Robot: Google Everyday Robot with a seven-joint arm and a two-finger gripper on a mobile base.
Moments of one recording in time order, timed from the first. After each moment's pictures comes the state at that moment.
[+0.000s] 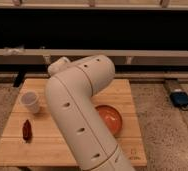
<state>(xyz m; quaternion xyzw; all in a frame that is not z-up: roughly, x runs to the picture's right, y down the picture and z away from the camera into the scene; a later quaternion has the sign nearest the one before) -0.158 0.034 0.973 -0.28 -0.06 -0.25 0.92</state>
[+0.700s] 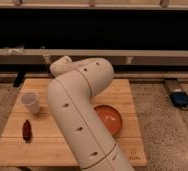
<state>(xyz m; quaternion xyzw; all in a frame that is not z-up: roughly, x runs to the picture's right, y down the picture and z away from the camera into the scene) -0.149 0.021 0.988 -0.27 -0.06 -0.26 0.92</state>
